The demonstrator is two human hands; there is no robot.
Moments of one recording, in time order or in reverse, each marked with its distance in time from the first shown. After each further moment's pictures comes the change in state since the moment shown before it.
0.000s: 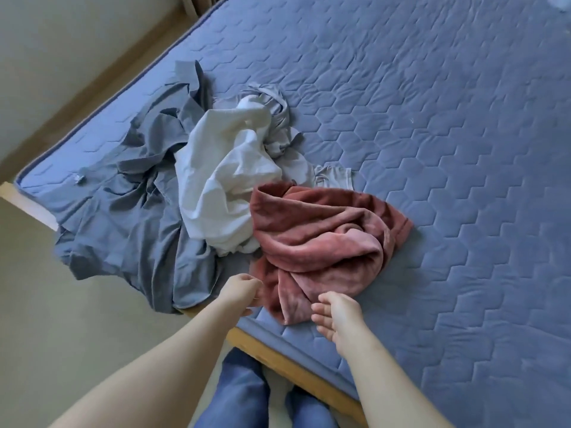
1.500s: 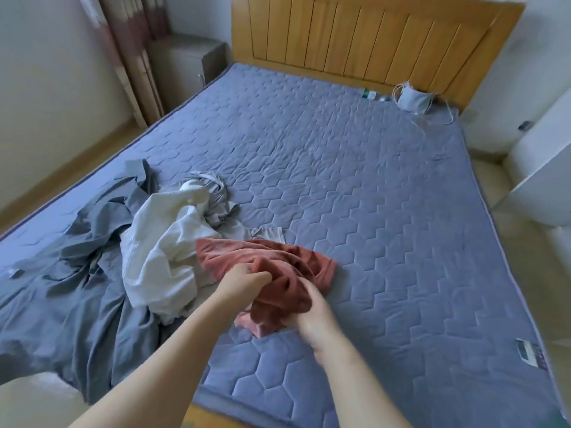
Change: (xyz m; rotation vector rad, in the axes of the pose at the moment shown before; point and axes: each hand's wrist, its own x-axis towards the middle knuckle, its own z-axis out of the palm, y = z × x) left_hand -0.128 0.099 0.074 0.201 -0.034 0.650; right_hand -0.091 -0.022 -0.076 -0.148 -0.099 -0.870
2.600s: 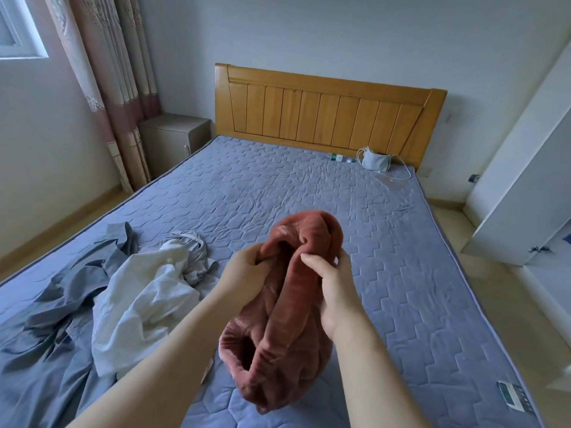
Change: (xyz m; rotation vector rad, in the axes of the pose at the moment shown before) left_hand -0.028 0.104 0.010 0.095 0.105 0.525; right_hand 0.003 -0.091 -0.074 0.659 0.202 -0.149
